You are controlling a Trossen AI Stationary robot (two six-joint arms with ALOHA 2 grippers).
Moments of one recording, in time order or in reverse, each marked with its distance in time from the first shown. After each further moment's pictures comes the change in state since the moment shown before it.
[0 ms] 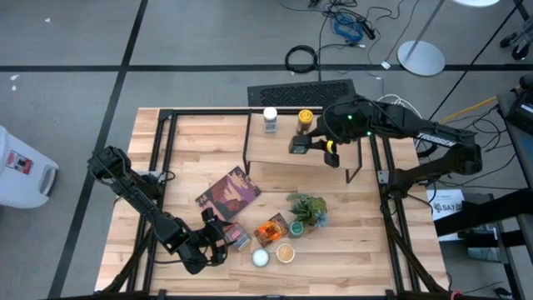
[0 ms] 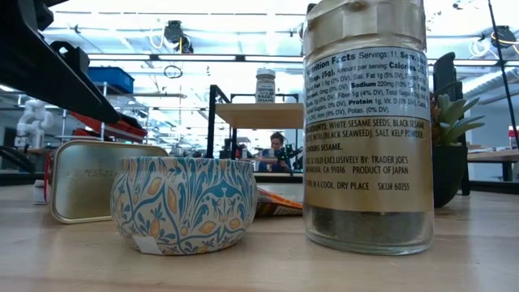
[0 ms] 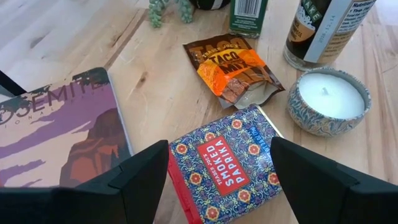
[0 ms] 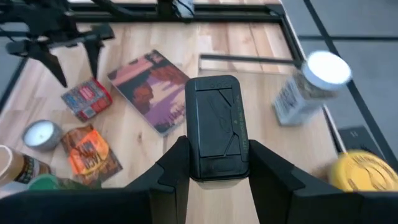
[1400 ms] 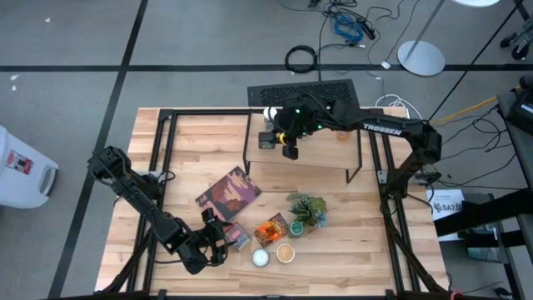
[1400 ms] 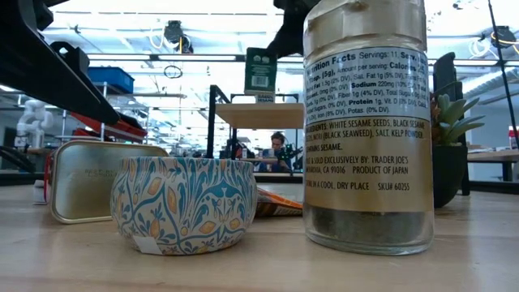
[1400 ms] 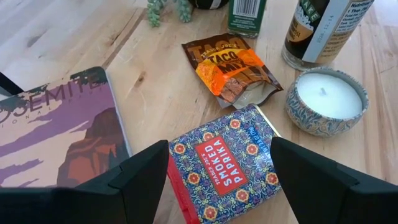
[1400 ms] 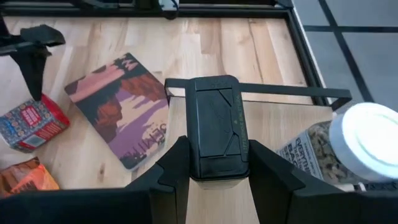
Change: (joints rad) left arm 0.001 0.000 0.000 0.003 0.006 -0.002; right arm -0.063 0.410 0.181 0.166 -0.037 -0.052
